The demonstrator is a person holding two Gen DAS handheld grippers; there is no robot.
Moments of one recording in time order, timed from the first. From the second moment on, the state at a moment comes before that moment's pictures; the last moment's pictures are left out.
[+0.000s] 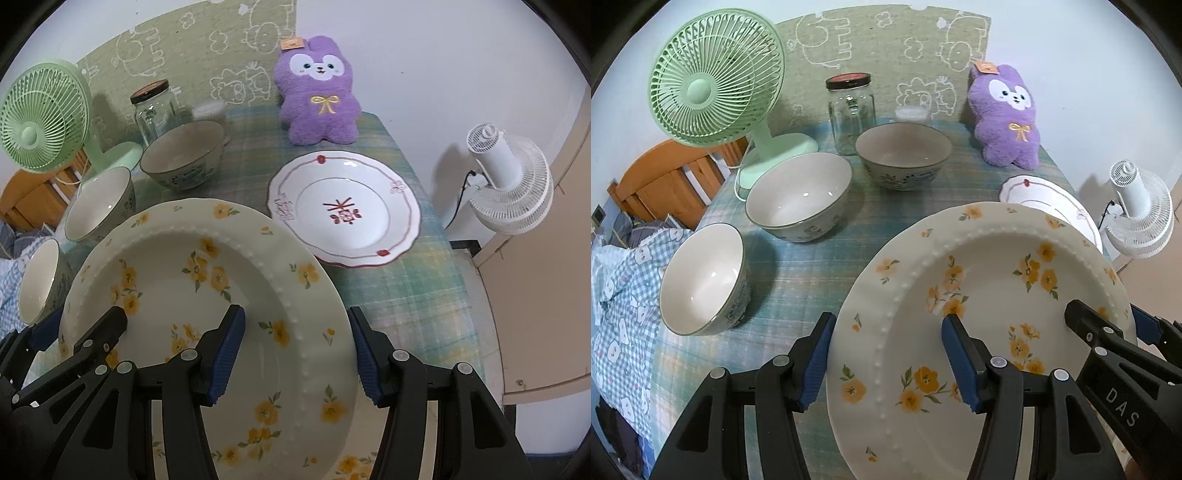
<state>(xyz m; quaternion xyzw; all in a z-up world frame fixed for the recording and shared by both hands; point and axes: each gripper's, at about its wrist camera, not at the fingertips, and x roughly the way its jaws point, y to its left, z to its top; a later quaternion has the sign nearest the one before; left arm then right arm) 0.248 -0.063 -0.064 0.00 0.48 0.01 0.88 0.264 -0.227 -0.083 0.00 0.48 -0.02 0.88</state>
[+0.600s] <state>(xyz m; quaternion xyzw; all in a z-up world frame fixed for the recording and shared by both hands) 0.218 -0.109 -0.071 0.01 0.49 -0.01 0.87 0.225 -0.274 -0.088 0.01 0.49 -0.05 0.87</state>
